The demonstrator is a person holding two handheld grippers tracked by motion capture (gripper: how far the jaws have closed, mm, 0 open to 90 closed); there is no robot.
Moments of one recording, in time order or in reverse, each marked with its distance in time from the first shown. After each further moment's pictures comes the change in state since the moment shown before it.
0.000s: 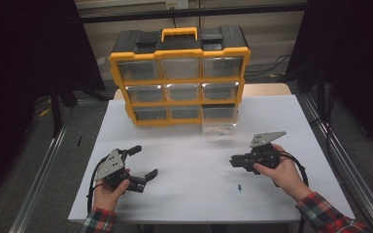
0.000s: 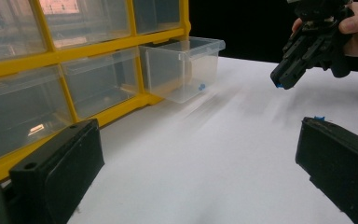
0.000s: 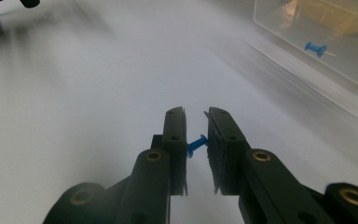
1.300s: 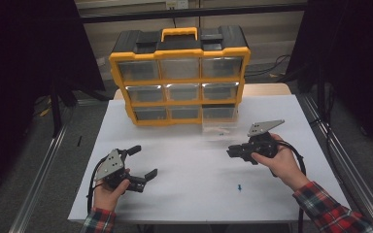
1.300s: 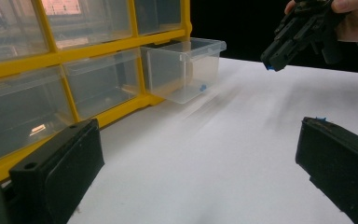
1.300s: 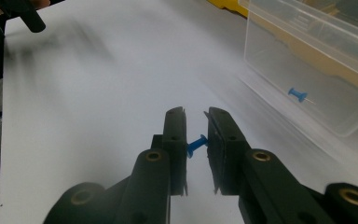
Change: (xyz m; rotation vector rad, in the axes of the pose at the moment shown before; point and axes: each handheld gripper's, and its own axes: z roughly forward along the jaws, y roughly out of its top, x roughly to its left) left arm 0.001 0.000 0.000 -0.003 0.006 0.007; right arm -0.005 0.031 -0.005 -0.020 0.003 -0.022
